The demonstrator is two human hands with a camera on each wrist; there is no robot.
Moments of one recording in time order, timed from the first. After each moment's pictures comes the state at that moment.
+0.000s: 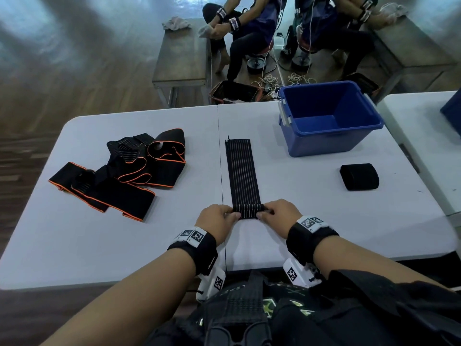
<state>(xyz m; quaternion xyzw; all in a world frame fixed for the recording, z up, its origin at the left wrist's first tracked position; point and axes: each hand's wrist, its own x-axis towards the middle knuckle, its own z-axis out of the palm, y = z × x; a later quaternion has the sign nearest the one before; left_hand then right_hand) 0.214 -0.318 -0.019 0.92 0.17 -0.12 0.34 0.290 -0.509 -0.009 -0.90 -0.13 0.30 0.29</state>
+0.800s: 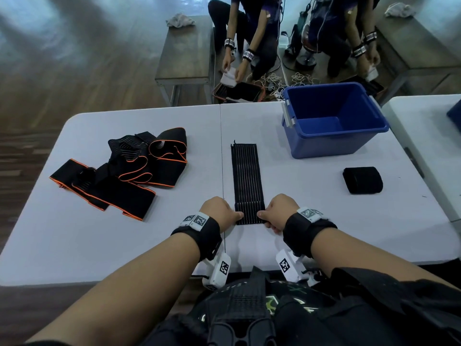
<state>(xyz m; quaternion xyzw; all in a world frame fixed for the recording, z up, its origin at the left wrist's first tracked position) 0.245 -0.312 -0.012 0.90 0.23 -0.23 0.29 0.306 -0.491 -0.006 -0.90 -0.01 0.36 0.26</state>
